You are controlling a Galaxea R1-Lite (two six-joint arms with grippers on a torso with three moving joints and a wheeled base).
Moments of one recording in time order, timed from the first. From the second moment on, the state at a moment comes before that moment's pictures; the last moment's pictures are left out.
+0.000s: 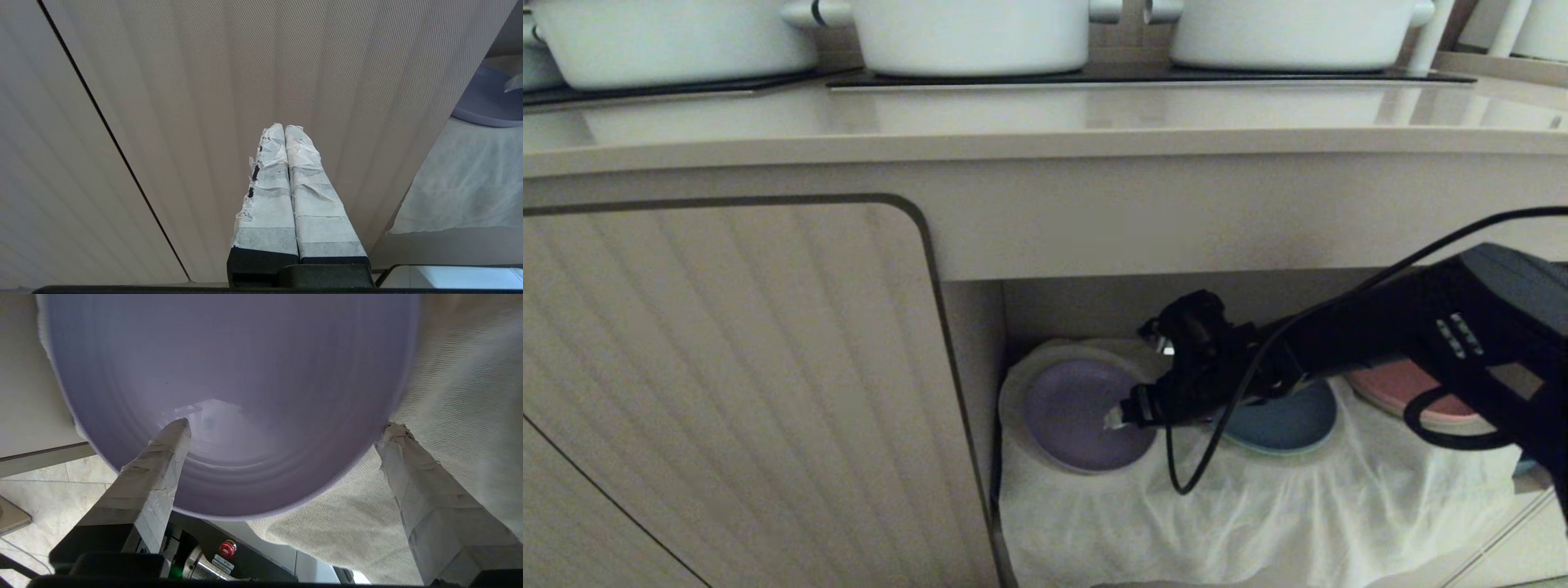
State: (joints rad) left arm 0.00 0.00 0.00 0.00 0.00 0.00; right arm 0.48 2.26 -1.39 0.07 0.22 0.26
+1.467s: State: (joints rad) left arm 0.00 0.00 0.00 0.00 0.00 0.00; right arm 0.49 2.30 -1.46 0.09 0.18 0.31
